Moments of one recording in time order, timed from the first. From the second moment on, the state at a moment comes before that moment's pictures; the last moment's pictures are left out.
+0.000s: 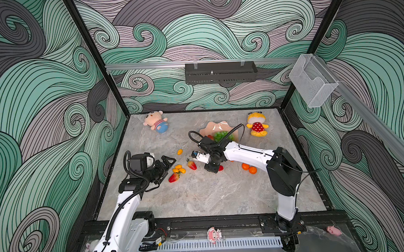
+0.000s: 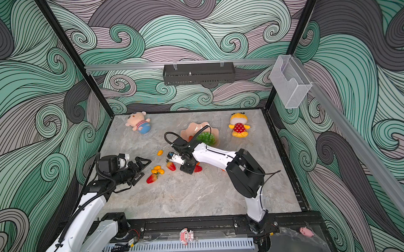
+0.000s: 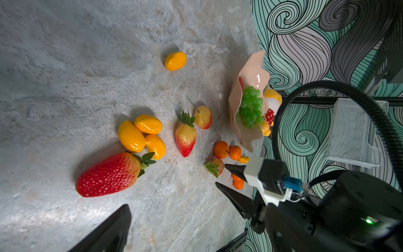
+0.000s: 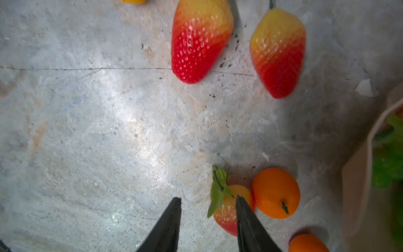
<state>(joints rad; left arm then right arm) 0.01 0.81 0.51 -0.46 0.59 -0.88 0.87 1.94 1.44 -0.84 0.00 -0.39</state>
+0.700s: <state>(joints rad) 0.03 0.81 0.51 -0.46 0.65 -0.88 0.87 2.07 1.51 -0.86 0.12 -0.45</state>
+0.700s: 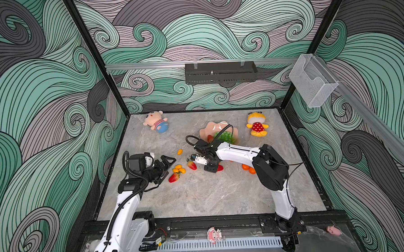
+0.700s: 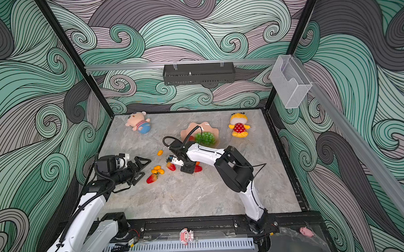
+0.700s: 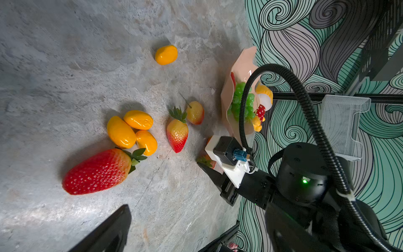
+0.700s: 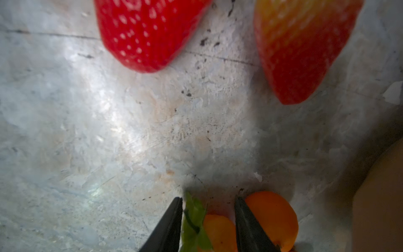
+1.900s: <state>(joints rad) -0.03 0.92 0.64 -0.51 0.69 -0.69 0.83 1.95 1.51 -0.87 0.08 -0.32</state>
